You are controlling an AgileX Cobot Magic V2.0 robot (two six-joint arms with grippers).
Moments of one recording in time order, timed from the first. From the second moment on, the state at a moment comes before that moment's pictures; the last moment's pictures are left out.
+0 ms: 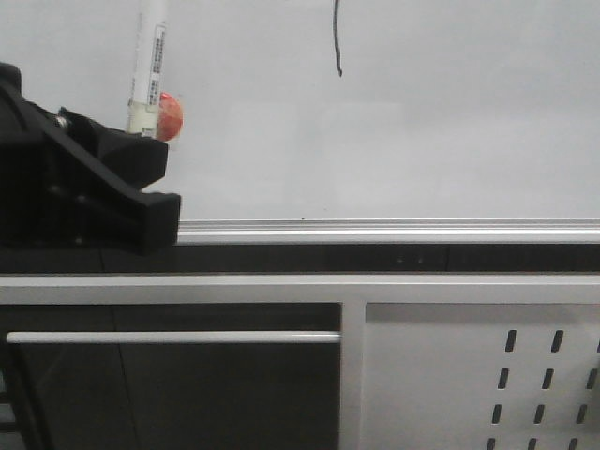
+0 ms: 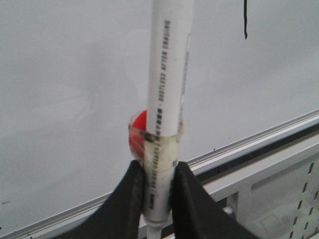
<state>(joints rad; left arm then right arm) -1.09 1.42 -0.33 -0.76 -0.97 0.45 0.56 0.78 -0.82 0.48 0.54 -0.55</state>
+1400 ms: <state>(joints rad) -0.98 1.54 -0.40 -0.66 -1.14 0.25 0.56 0.59 -0.62 0.45 0.39 -0.54</state>
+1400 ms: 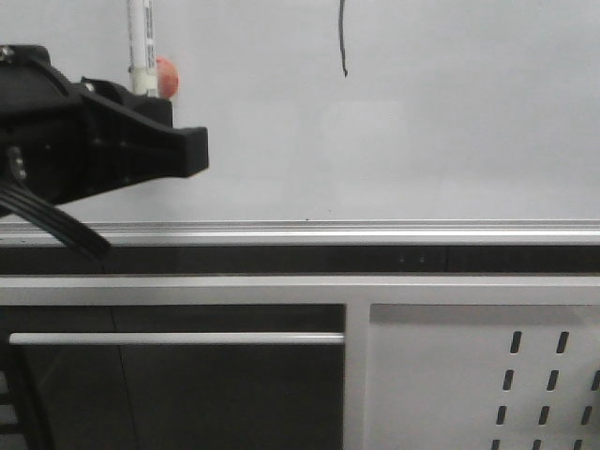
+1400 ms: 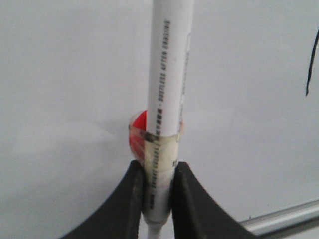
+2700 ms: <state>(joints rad) -0.81 1.57 -0.40 -0.52 -1.17 0.11 0.56 0.59 -0.62 0.45 0.39 -0.54</state>
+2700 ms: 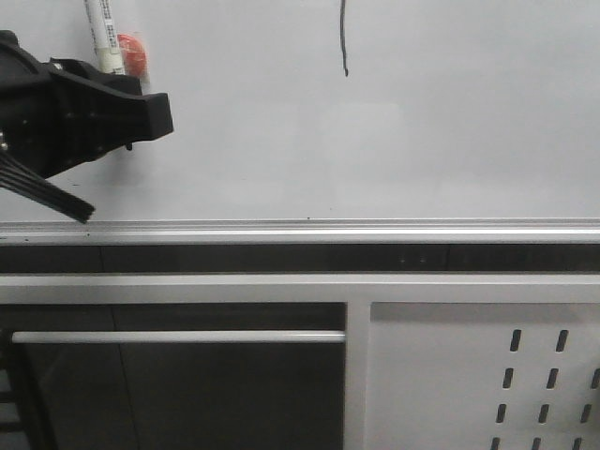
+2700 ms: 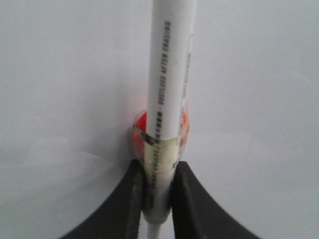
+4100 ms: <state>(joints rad) -0.68 1.57 -0.34 -0.34 -1.12 -0.02 0.56 0.59 -0.62 0.45 0.37 -0.54</state>
